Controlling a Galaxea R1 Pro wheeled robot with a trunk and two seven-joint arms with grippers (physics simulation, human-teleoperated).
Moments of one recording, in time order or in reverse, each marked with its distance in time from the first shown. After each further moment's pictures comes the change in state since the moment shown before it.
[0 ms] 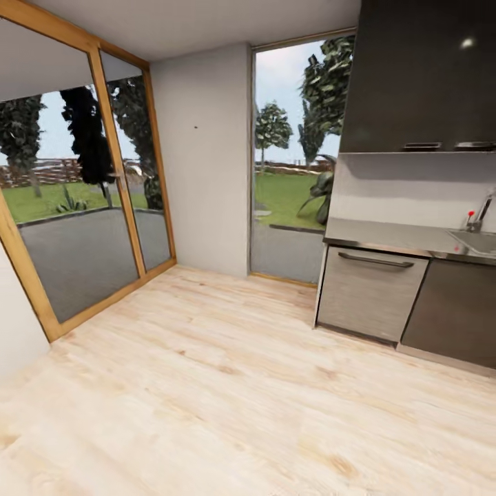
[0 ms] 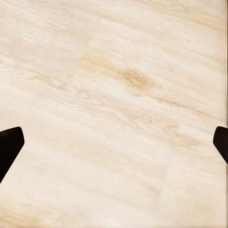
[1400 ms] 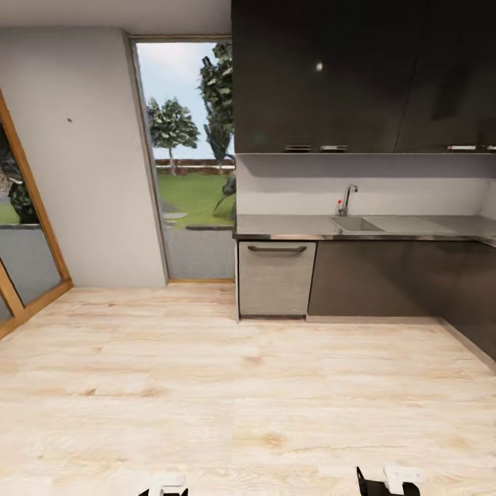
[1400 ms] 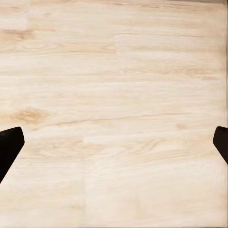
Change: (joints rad) left arm -0.078 -0.004 -0.003 -0.045 0.000 0.000 0.004; right arm 0.069 -0.022 -0.079 -0.251 0.004 -0.043 -0.016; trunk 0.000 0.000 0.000
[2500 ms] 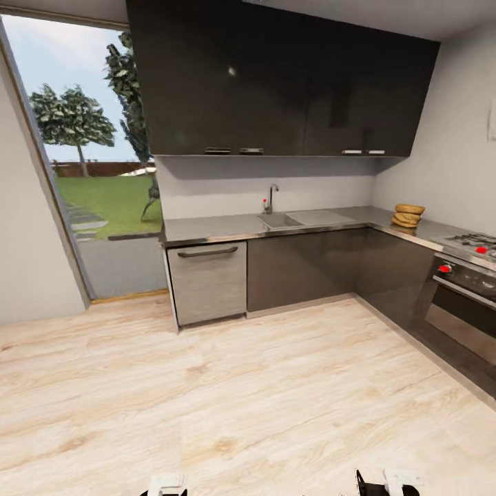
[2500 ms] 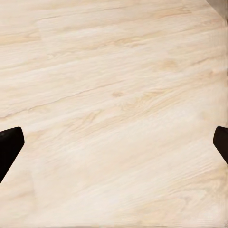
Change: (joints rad) left arm 0.001 0.002 0.007 0.002 0.003 0.000 0.000; right arm -0.001 0.001 0.002 0.017 0.002 -0.002 0.000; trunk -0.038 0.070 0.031
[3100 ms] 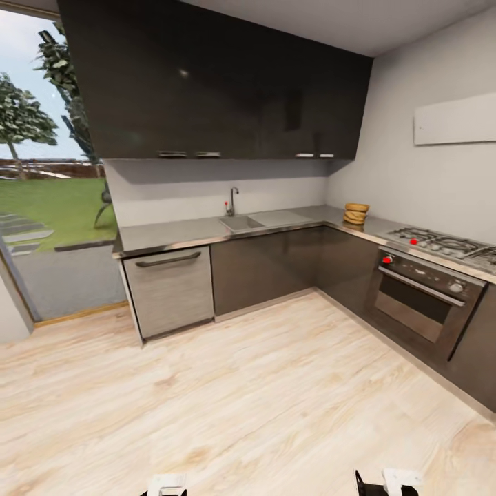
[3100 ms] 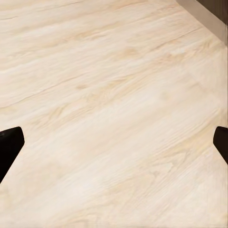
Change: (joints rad) left arm 0.000 0.000 0.003 0.002 0.001 0.000 0.000; right arm 0.001 0.003 0.004 0.002 0.002 -0.004 -0.003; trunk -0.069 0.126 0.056
